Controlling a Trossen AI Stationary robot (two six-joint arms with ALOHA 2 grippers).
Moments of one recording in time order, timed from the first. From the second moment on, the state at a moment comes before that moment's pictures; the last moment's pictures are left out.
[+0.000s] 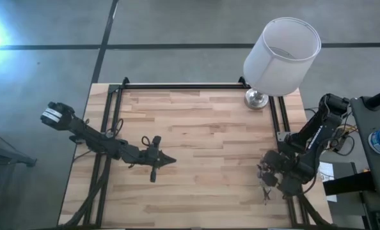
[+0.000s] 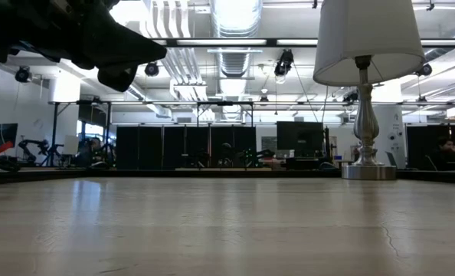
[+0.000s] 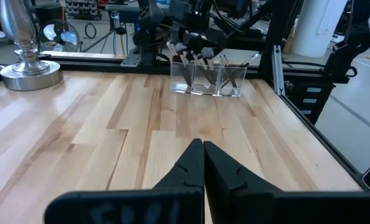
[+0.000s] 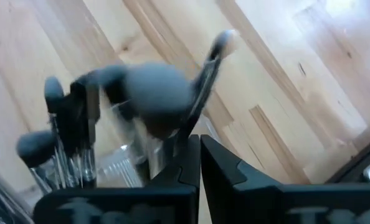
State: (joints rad) left arm -0.41 1.29 0.39 0.76 -0.35 -0.16; right arm 1.07 1.22 0.69 -1.17 0.48 1.67
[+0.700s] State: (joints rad) left arm -0.08 1.20 0.30 0.74 0.14 -0.07; right arm 1.04 1.02 0.81 -1.12 0.90 1.18
